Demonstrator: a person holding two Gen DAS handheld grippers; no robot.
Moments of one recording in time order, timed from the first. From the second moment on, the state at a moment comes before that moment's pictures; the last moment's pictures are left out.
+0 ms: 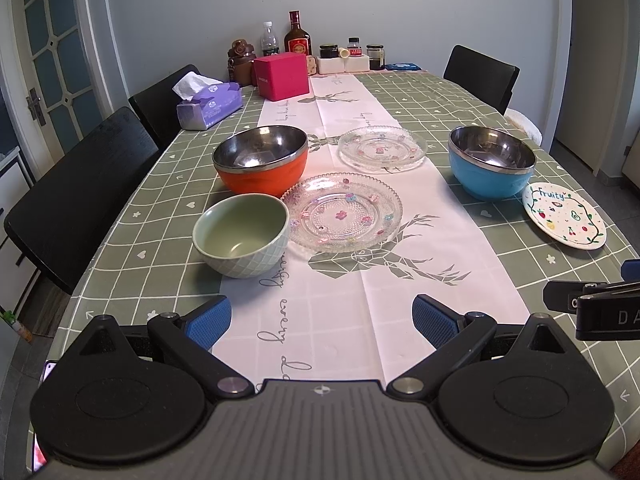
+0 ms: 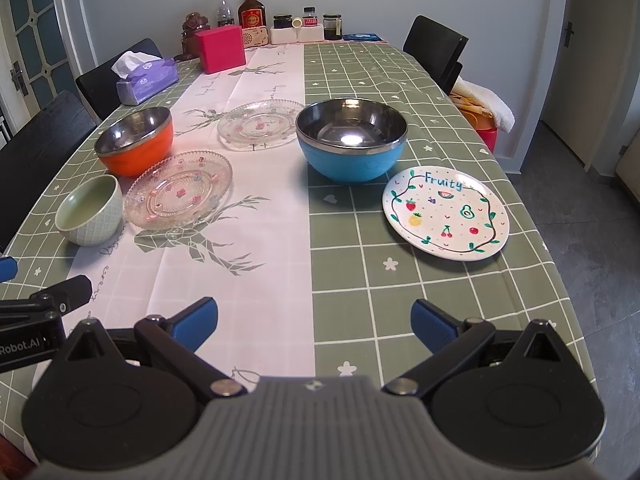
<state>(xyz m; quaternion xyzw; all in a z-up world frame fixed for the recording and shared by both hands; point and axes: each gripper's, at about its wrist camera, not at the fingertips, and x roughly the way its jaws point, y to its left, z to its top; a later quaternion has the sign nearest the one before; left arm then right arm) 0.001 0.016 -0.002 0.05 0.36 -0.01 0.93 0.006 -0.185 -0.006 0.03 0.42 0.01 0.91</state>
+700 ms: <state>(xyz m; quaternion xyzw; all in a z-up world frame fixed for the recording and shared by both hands) 0.038 0.066 0.019 -0.04 0.37 -0.04 0.93 0.027 -0.143 0.005 -0.01 0.35 0.13 0.93</state>
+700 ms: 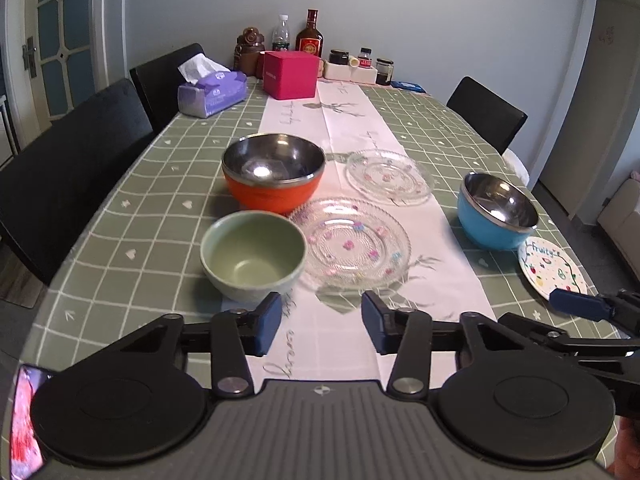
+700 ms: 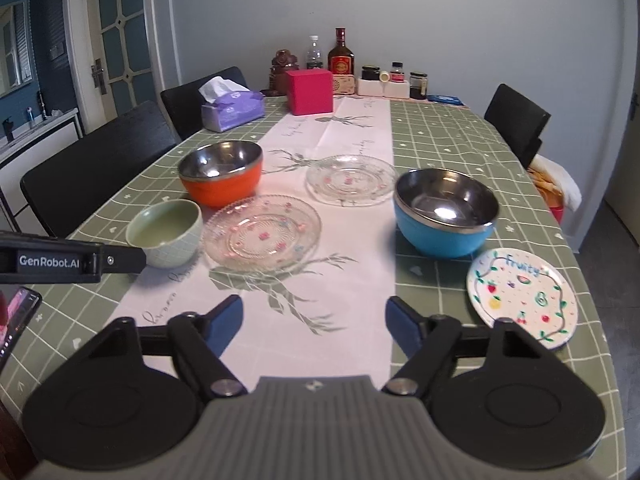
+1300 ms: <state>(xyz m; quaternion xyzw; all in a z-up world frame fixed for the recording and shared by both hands) 0.085 0.065 0.001 -0.11 0.39 -0.08 0.91 0.151 -0.135 -0.049 0.15 0.44 0.17 0.87</state>
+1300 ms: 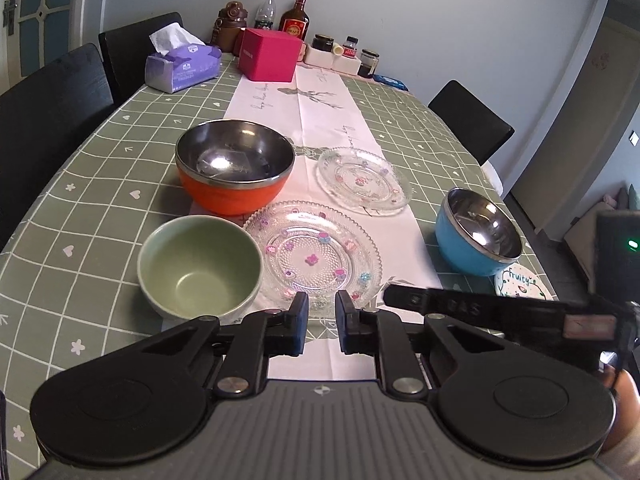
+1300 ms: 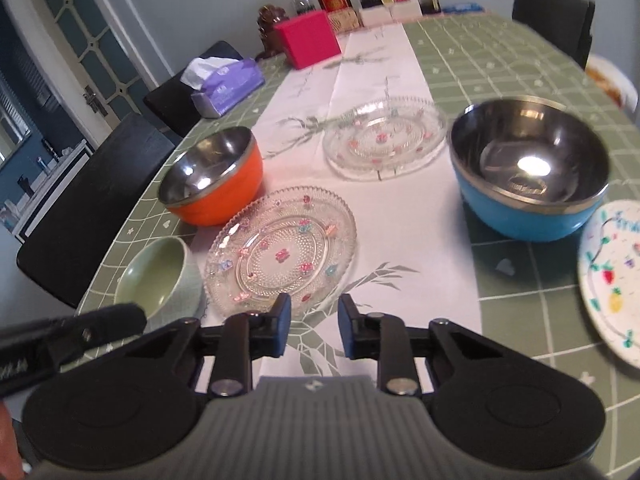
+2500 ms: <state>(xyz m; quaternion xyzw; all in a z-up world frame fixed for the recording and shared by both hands) 0.096 0.030 -0.053 -0.12 0.40 -0.10 0.90 0.133 -0.207 -0.068 0.18 0.51 0.11 0.84</state>
